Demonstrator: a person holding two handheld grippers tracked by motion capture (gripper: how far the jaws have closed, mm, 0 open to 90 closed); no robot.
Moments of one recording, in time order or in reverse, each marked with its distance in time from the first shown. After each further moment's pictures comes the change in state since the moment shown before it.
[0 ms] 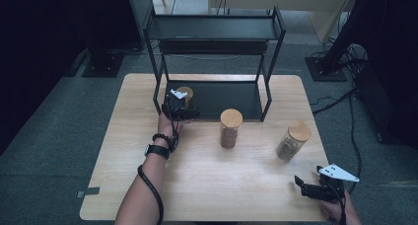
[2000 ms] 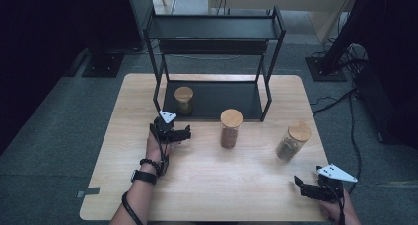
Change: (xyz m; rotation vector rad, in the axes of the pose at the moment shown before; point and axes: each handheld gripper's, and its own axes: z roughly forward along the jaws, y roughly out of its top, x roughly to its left) left arm 0.015 -0.066 -0.044 -0.023 0.021 -0.004; right arm 0.002 0.000 0.001 0.006 -0.017 -0.016
